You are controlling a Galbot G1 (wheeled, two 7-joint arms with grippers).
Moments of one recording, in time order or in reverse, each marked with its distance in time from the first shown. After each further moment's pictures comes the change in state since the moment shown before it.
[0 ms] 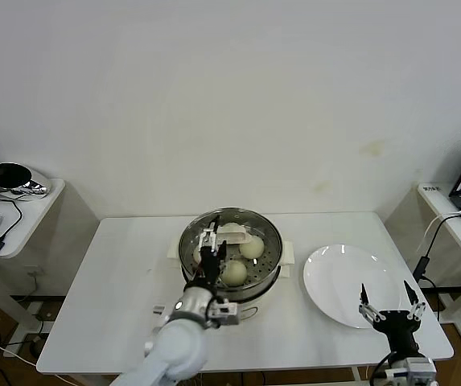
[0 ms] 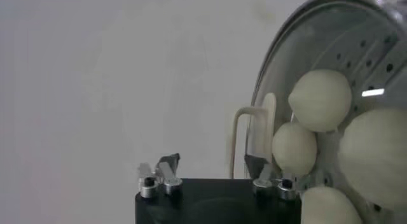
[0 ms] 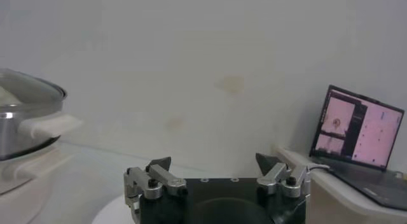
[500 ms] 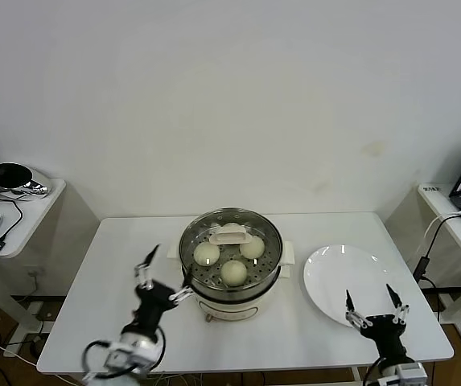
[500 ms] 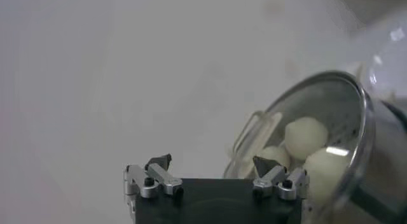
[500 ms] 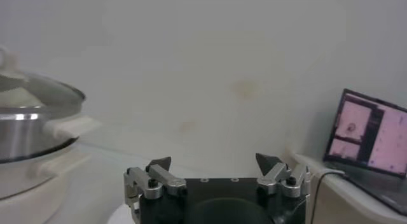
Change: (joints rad) left arm 0.501 -0.032 -0.441 -0.176 -0.764 -0.405 -0.279; right arm -0.040 -0.049 -0.057 -0.016 0.036 0.035 -0.034
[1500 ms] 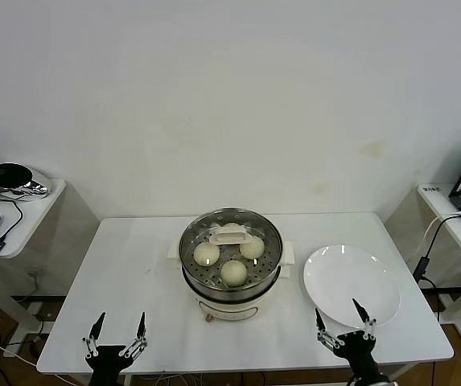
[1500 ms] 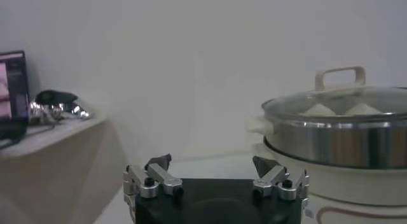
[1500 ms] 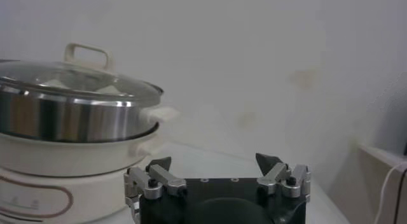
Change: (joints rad) left arm 0.328 -0.082 -0.190 0.083 -0.500 -0.283 -0.080; right arm -0.085 -0.029 -0.121 0.001 0.017 0.064 -0.015
